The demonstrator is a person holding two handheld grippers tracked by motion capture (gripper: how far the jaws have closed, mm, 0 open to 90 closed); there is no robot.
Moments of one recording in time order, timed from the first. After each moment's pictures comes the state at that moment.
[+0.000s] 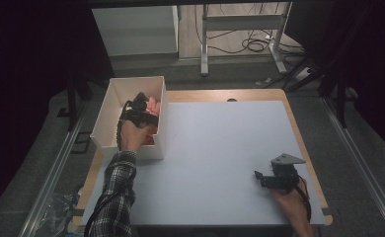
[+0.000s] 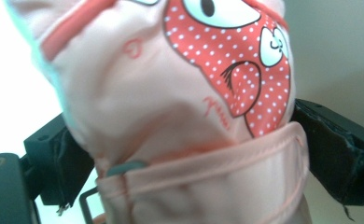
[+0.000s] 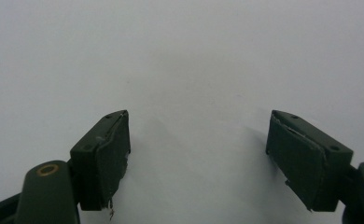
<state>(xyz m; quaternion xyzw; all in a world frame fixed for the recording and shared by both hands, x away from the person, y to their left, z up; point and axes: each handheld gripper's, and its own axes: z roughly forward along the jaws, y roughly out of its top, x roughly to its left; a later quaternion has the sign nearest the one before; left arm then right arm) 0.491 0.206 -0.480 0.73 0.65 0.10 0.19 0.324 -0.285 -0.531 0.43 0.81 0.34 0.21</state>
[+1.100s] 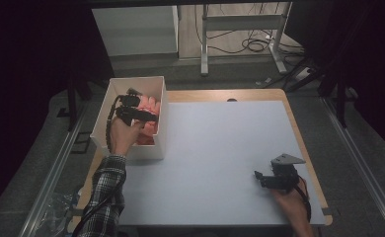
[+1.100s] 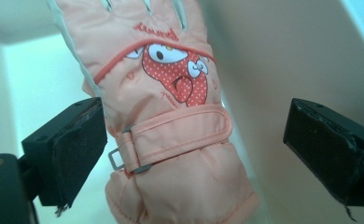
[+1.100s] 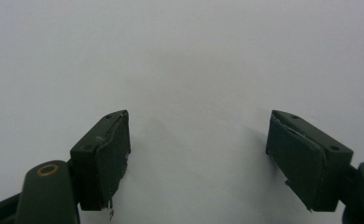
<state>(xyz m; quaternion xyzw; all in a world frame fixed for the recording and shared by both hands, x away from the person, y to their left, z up) 0.455 0.218 -0.431 0.74 0.60 0.14 0.27 0.324 -0.285 -0.531 0.43 0.81 0.34 0.21</state>
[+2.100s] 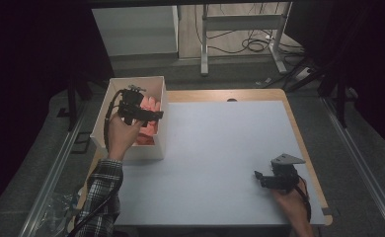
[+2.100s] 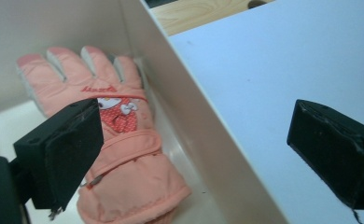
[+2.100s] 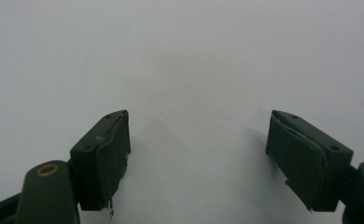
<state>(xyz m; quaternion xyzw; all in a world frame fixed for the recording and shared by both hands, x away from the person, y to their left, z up) 0.420 0.196 -0.385 0.77 0.51 0.17 0.34 0.324 -0.285 -0.531 0.43 0.81 0.34 0.21</state>
